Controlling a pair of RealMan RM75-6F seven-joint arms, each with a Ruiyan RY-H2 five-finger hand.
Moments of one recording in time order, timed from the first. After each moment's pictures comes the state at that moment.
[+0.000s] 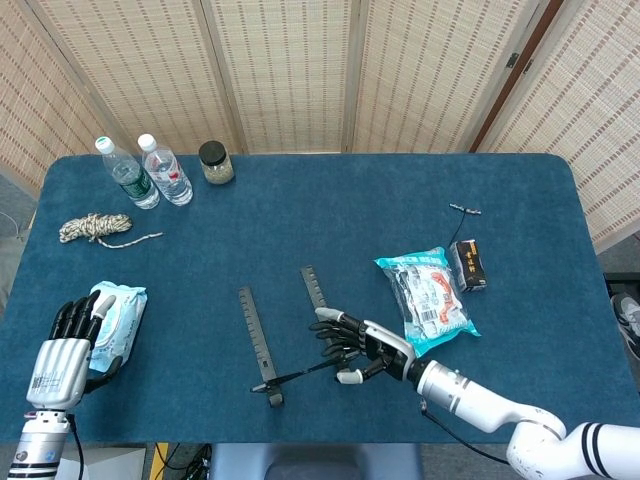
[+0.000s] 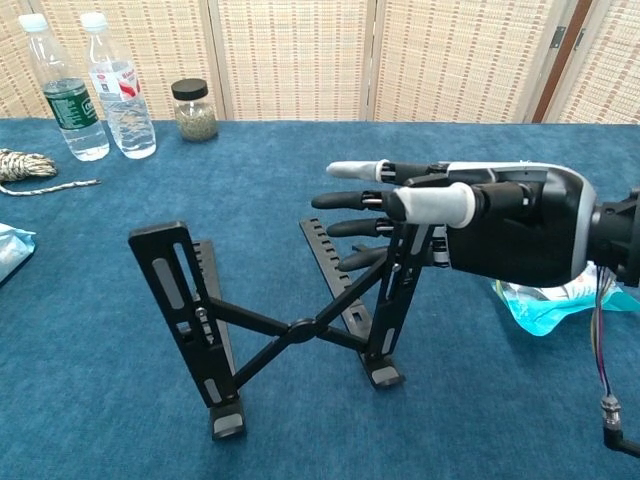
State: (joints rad) left arm -0.12 -1.22 -0.04 -1.77 1.48 1.48 0.28; right arm 0.68 -1.27 0.06 -1.78 -1.66 0.77 1.56
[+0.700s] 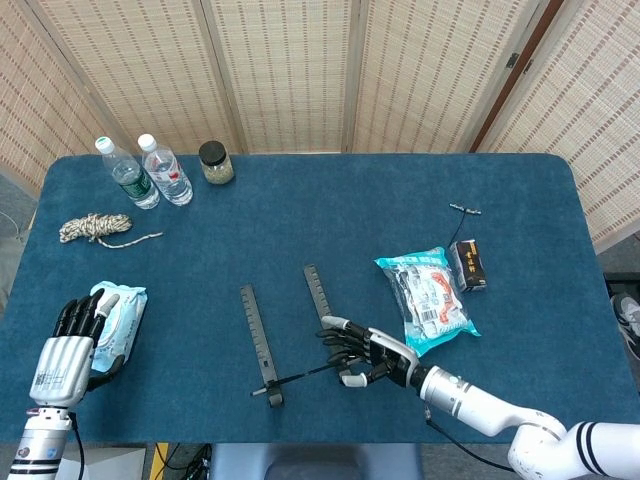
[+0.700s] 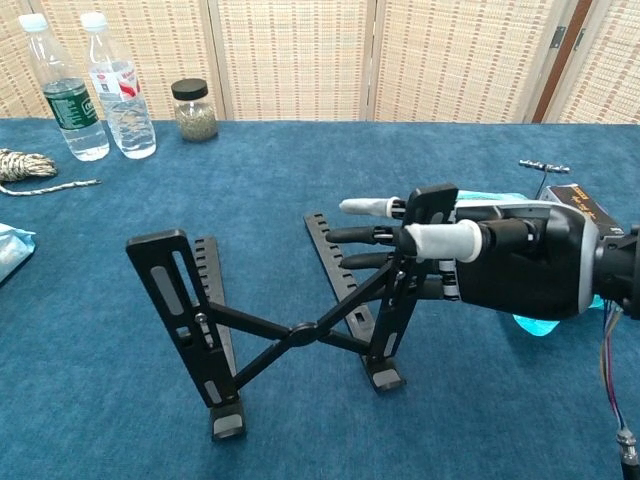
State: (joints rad) left arm -0.13 -1.21 -0.05 -1.76 1.47 1.45 0.28; right arm 0.72 -1.29 -0.04 -1.74 -1.64 0.81 1.63
